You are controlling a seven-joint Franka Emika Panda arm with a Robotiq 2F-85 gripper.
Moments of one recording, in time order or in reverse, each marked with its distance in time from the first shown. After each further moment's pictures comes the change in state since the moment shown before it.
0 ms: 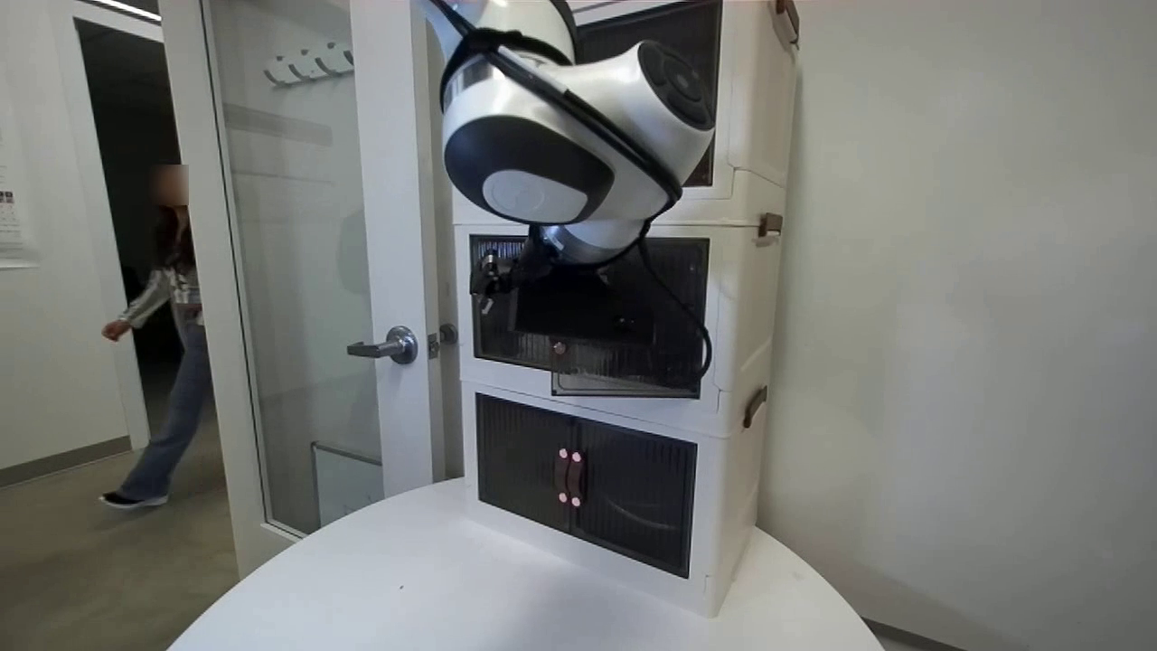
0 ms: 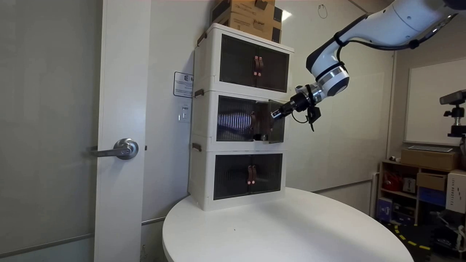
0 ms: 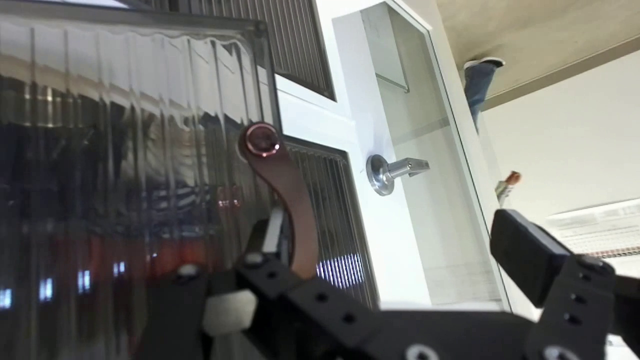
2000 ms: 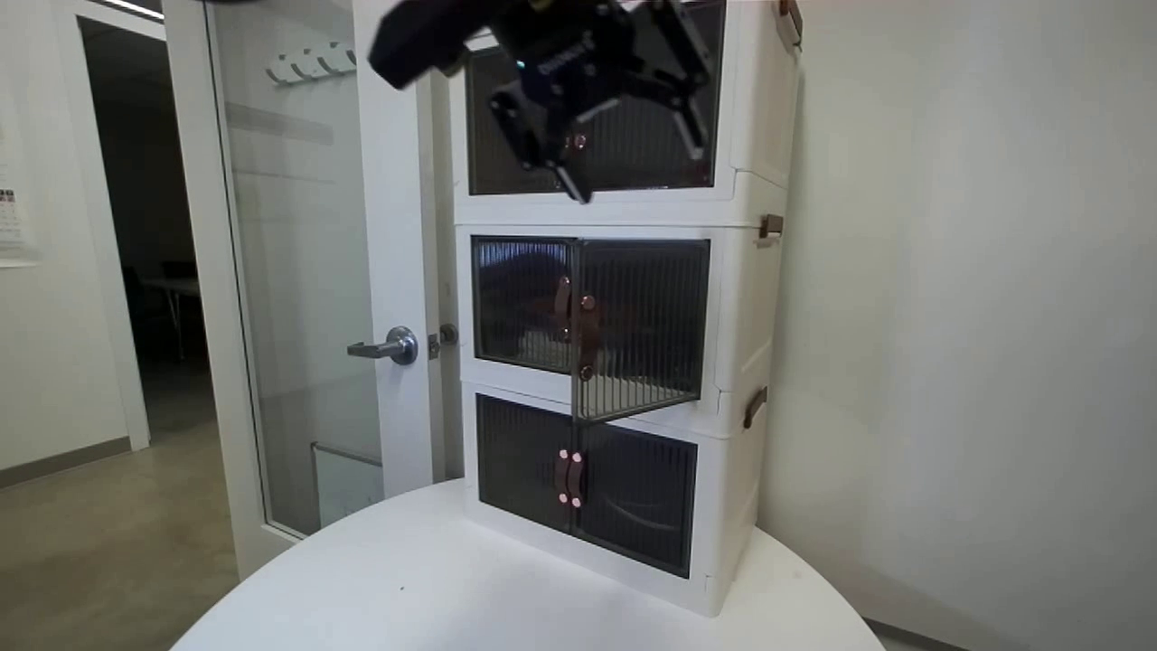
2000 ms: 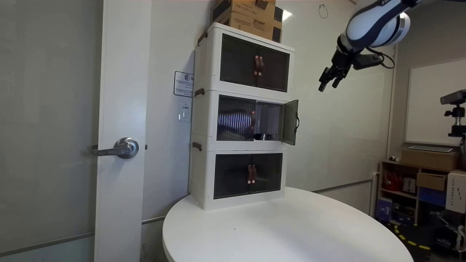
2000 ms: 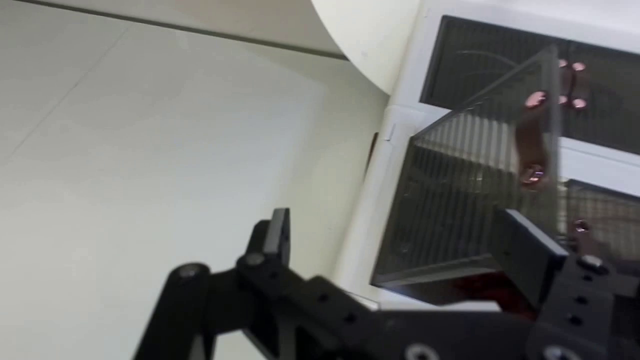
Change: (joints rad) arm -0.188 -0.554 0.130 -0.391 -1.313 0.441 1.341
